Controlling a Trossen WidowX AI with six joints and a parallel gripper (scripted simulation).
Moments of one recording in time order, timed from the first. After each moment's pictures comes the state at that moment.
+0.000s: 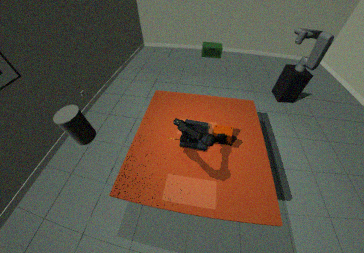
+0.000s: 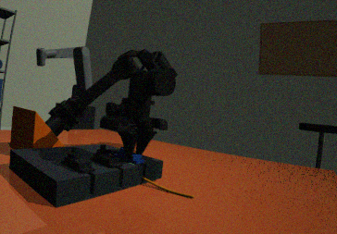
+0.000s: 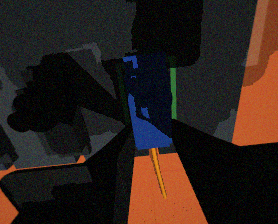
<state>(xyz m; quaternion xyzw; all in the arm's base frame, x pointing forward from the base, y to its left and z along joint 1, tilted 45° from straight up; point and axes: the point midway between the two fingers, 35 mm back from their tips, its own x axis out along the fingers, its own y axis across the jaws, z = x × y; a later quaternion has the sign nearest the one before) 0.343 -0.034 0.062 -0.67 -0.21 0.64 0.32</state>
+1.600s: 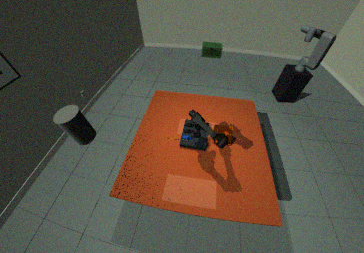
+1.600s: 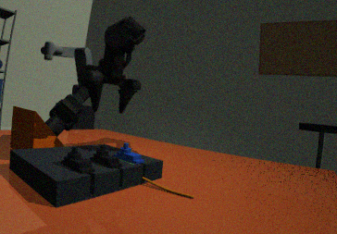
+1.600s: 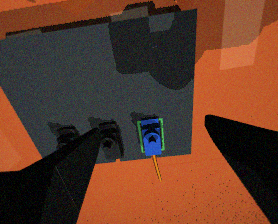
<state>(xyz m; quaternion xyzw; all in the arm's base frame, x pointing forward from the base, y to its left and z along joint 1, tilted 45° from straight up) 0.225 -0.088 0.136 -0.68 -0.20 0.63 0.33</state>
